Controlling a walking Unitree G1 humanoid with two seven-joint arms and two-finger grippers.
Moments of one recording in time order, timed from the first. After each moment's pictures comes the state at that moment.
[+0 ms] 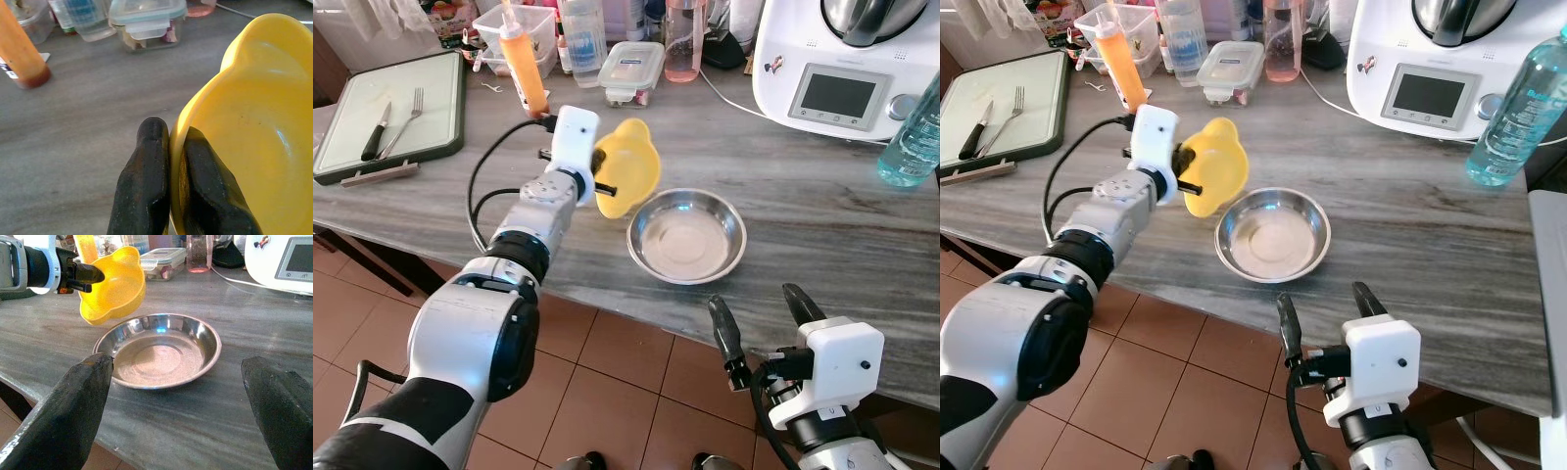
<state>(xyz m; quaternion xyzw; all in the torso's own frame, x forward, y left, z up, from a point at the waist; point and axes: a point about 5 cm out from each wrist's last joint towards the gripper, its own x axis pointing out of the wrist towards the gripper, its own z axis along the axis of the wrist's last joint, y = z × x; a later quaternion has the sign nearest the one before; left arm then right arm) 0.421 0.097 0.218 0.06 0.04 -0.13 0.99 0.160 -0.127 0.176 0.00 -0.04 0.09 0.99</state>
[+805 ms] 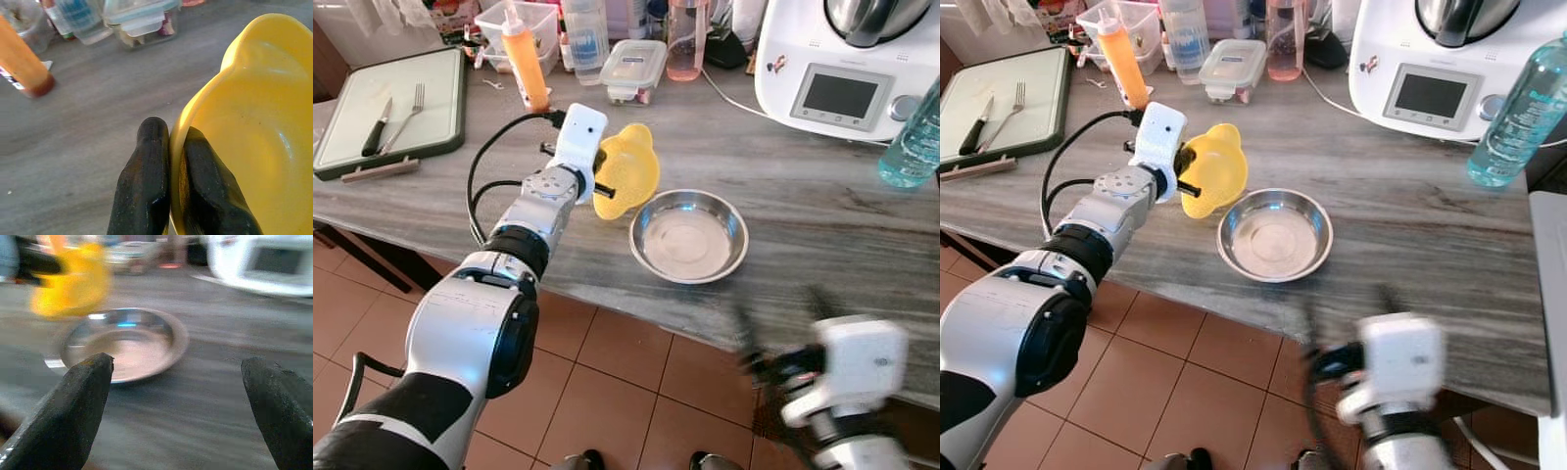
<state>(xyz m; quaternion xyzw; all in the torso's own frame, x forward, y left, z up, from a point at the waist) 0.422 0.096 0.221 0.12 0.04 -0.13 0.98 0.165 -0.154 0.176 -0.04 -0.04 0.01 1.00</state>
